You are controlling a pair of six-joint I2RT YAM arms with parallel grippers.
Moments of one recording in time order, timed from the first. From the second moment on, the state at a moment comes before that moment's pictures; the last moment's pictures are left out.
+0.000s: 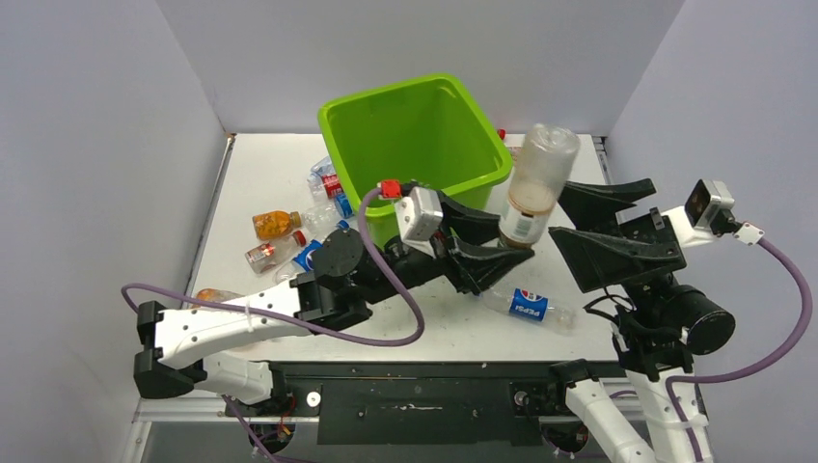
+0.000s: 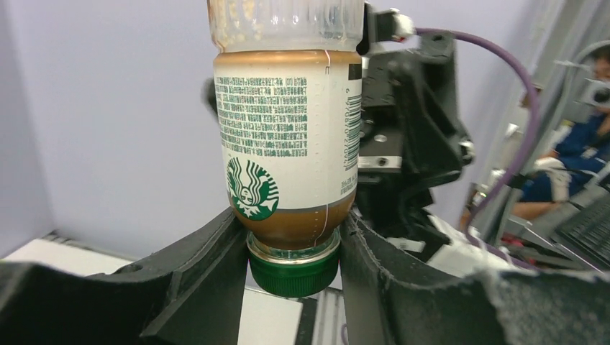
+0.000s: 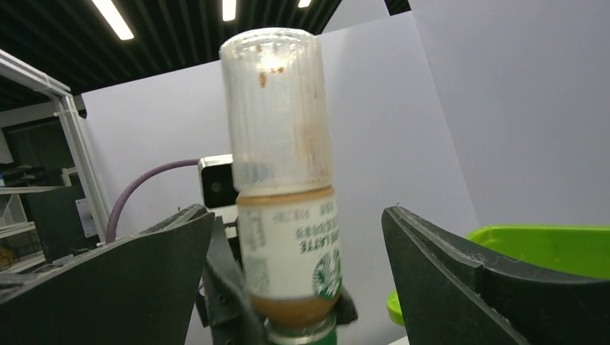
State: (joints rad) left arm -1.35 1.34 1.39 0.41 0.04 -0.22; right arm 0.23 0.59 0.94 0.64 -0.56 1.10
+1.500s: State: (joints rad) left arm -0.99 0.69 1.02 0.28 -0.60 0.22; right arm 0.26 0.47 0.71 -0.41 0.39 0.71
